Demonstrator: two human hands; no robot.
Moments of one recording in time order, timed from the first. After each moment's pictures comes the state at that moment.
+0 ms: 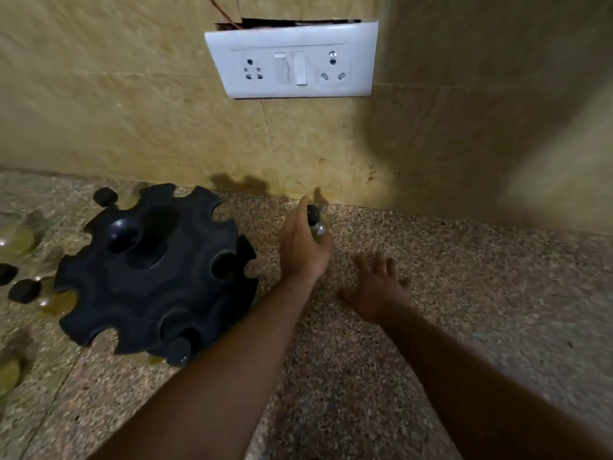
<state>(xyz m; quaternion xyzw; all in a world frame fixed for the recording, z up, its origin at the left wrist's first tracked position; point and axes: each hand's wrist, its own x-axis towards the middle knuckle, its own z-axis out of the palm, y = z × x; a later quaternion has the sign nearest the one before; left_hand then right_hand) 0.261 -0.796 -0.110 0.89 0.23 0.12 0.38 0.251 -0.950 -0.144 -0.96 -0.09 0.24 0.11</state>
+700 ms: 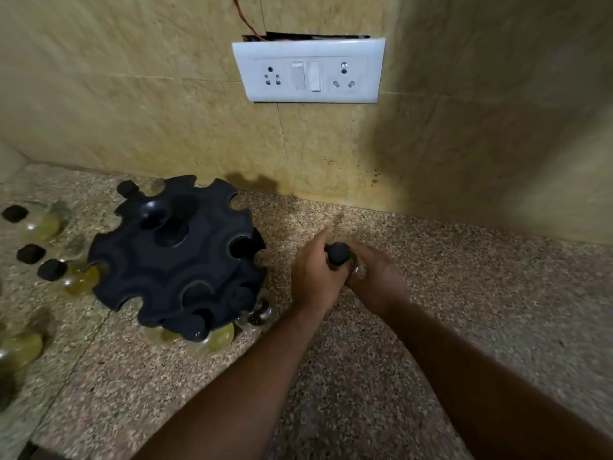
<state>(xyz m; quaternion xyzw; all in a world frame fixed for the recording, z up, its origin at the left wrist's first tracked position) 0.196 -0.825 -0.104 0.87 0.20 0.12 0.42 0.231 -0.955 -0.103 -0.90 -0.20 0.06 0.38</state>
